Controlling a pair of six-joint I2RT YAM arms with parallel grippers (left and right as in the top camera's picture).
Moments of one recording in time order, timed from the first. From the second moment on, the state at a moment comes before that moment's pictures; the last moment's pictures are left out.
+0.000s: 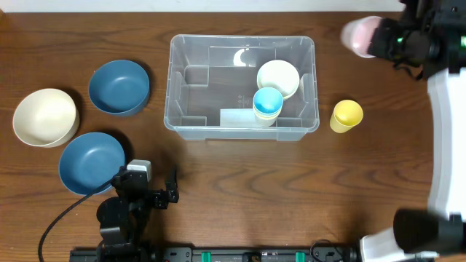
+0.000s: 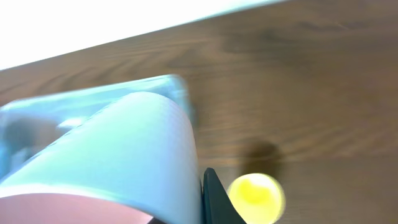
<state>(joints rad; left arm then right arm) 0.08 0.02 0.15 -0.52 0.24 -0.03 0.03 1.66 1.97 -1.16 -0.12 0.27</state>
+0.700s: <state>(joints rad) 0.08 0.02 0.15 -0.52 0.24 -0.03 0.43 1.79 1.84 -1.20 -0.03 0.28</state>
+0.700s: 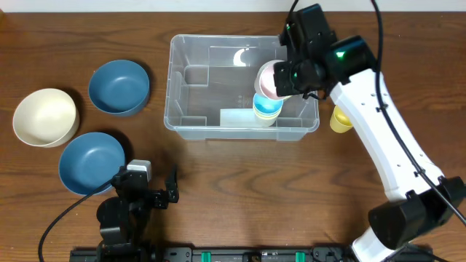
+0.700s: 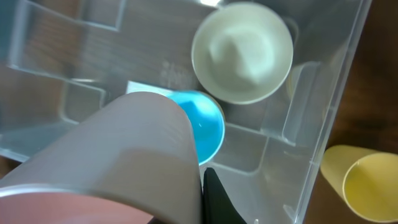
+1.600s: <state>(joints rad) 0.08 0.02 0.15 -0.52 0.25 -0.03 0.43 1.80 1.72 -1.15 -0.04 0.23</state>
